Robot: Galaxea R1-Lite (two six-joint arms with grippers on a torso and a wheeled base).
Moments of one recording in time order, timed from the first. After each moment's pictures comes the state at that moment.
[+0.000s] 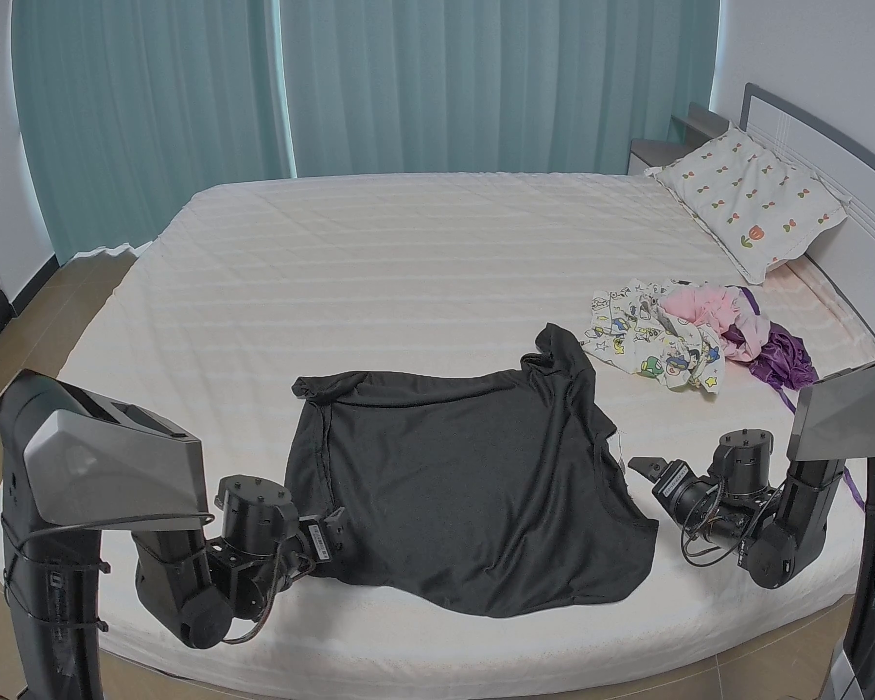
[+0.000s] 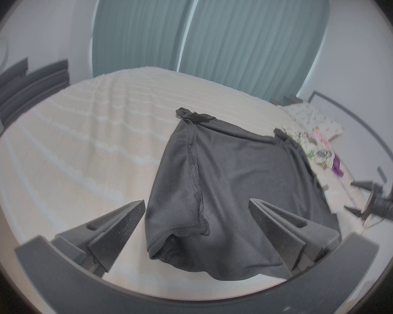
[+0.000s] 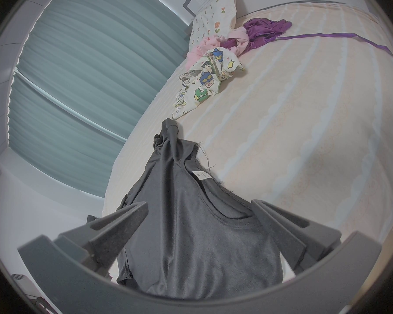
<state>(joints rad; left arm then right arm) -0.45 2.31 -0.40 -1.32 0.32 -0.52 0.23 2.30 -0.41 -1.38 -0.02 0.94</state>
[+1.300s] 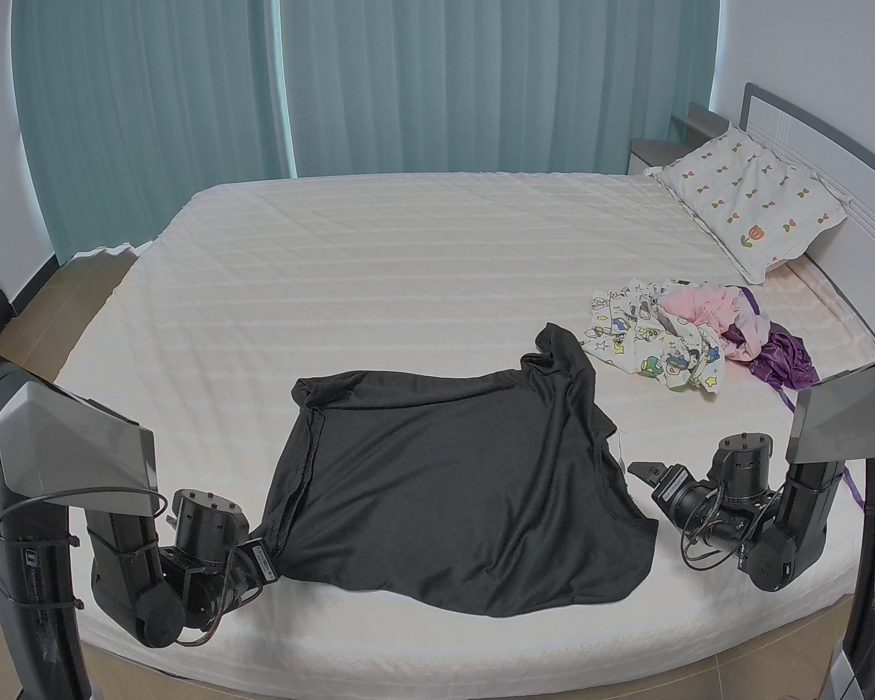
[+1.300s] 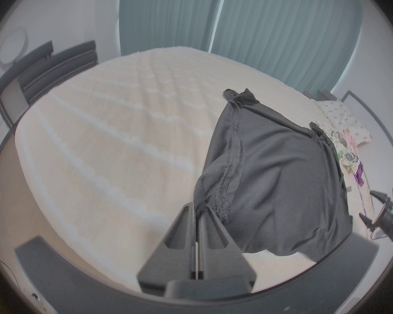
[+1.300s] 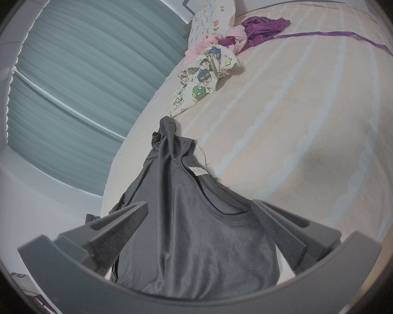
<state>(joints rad) -0.32 2.27 -0.26 -1.21 0.29 -0.62 0.23 2.31 -0.40 -1.38 -0.02 0.94</state>
